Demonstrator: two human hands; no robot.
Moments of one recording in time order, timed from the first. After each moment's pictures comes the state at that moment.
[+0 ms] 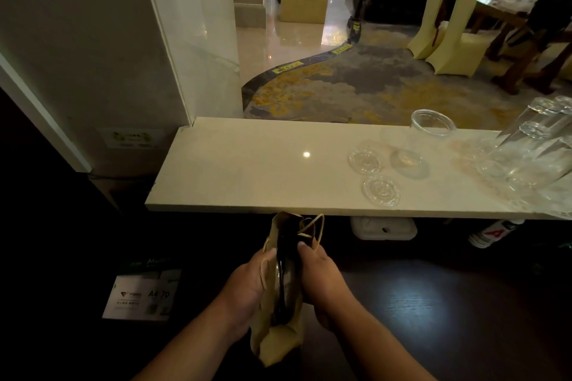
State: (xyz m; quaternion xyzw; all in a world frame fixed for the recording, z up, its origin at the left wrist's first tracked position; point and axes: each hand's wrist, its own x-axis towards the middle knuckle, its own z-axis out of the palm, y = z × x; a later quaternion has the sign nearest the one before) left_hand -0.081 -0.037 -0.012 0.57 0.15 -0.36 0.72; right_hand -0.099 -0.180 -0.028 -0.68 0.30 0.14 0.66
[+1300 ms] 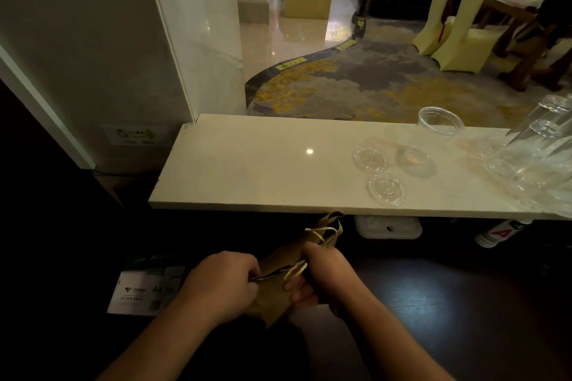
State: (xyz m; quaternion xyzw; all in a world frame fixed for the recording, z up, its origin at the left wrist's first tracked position) left_hand -0.062 0.002 0.010 0.95 -0.15 -0.22 0.15; right_hand -0.092 -0.191 -0.002 -0.65 0.30 0.25 0.65
